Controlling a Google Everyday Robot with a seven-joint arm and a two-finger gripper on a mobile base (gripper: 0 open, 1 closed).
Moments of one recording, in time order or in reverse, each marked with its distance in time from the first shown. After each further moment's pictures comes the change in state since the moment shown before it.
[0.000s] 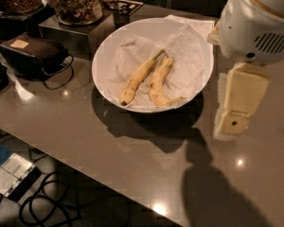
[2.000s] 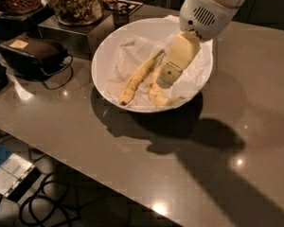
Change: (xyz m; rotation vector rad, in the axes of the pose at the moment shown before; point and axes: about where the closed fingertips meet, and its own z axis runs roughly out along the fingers) arm -0.059 -0.091 0.055 -0.125 -0.175 0.313
